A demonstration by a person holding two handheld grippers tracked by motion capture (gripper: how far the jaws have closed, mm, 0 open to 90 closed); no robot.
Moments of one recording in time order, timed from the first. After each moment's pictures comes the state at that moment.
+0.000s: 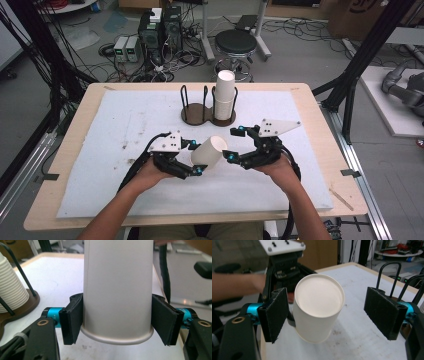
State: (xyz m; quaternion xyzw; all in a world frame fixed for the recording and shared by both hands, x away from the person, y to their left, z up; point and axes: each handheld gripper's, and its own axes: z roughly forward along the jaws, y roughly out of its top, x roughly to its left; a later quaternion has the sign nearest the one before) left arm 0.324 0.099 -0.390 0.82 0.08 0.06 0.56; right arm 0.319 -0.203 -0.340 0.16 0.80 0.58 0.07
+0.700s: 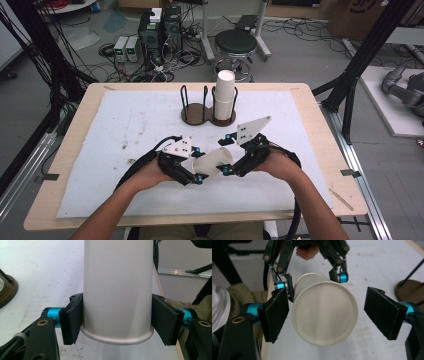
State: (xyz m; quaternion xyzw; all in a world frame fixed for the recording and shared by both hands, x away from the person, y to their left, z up) left arm 0.320 0.082 -0.386 0.88 0.04 0.03 0.47; right arm 0.329 -0.171 -0.337 0.04 0.90 0.43 0.04
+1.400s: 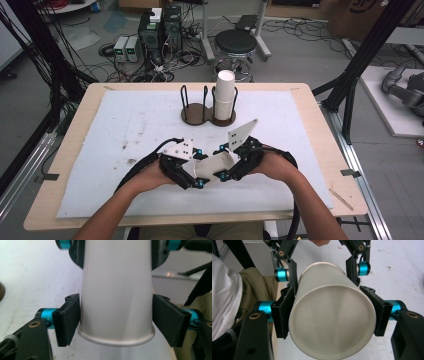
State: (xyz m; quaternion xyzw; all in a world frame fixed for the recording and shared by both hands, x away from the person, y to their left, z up) left arm 0.316 0.080 -0.390 0.87 0.03 0.01 0.50; right arm 0.329 -0.159 -0.347 0.01 0.92 0.38 -0.01
